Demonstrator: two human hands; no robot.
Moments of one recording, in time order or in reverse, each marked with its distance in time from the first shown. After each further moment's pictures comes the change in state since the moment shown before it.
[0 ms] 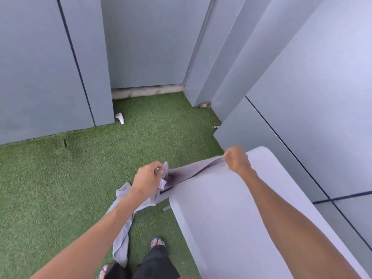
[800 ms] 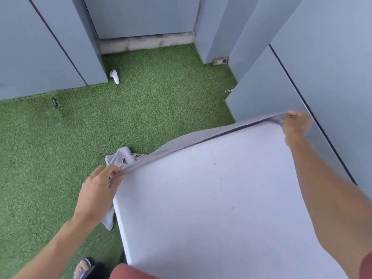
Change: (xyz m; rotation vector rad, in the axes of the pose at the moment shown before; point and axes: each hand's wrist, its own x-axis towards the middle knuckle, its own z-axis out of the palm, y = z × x) left_hand -0.012 0.009 0.132 0.297 0.163 -0.158; right_hand 0.241 0.276 0.009 0.588 0.396 0.300
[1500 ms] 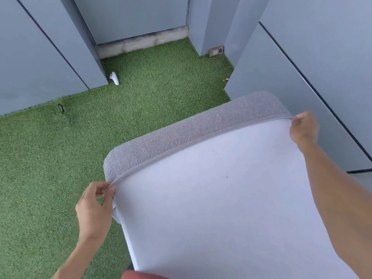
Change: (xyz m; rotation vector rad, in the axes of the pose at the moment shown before) left_hand -0.102 -0.001 0.051 -0.197 0.265 -0.204; right_hand -0.053 0.112 -0.072 -0.254 -0.068 -0.064
